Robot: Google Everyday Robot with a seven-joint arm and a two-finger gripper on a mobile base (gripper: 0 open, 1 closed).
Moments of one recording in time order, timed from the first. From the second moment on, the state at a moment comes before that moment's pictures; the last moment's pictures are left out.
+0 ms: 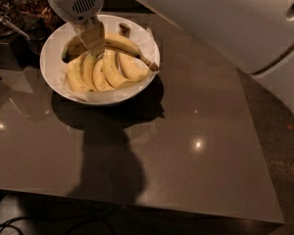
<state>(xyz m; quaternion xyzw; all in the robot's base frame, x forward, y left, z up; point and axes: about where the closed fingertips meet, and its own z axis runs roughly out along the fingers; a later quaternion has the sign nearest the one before) 0.547 0.105 1.010 -0.85 0.47 -0.20 0.11</state>
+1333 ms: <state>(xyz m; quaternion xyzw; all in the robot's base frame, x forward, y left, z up) 0.536 0.093 1.029 -0.85 0.48 -0.14 0.16</state>
